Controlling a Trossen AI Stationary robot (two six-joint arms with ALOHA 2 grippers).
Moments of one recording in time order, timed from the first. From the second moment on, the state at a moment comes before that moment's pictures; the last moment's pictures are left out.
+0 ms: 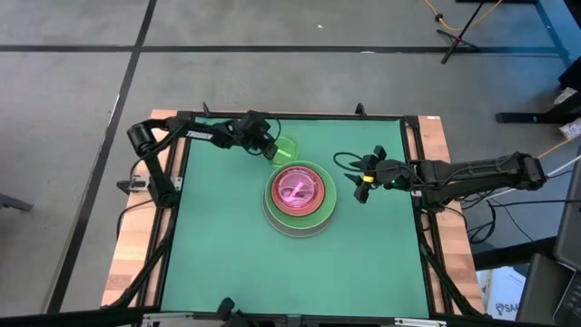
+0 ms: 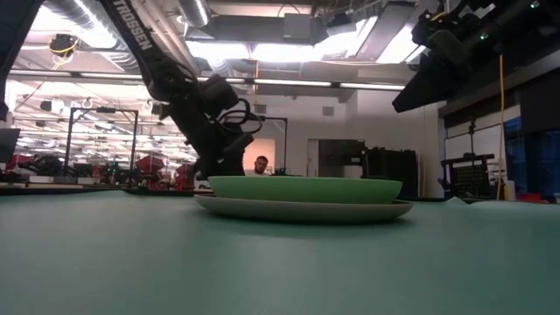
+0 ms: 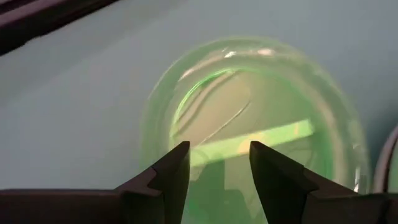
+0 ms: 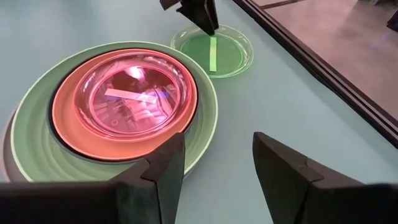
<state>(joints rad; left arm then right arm) 0.62 1.77 0.86 0.07 0.05 -0.30 0.03 0.91 0.59 -0.31 0.40 0.23</state>
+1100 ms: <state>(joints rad) 0.69 1.77 0.82 -0.02 0.14 -0.29 0.03 0.91 0.59 -0.32 0.40 0.23</state>
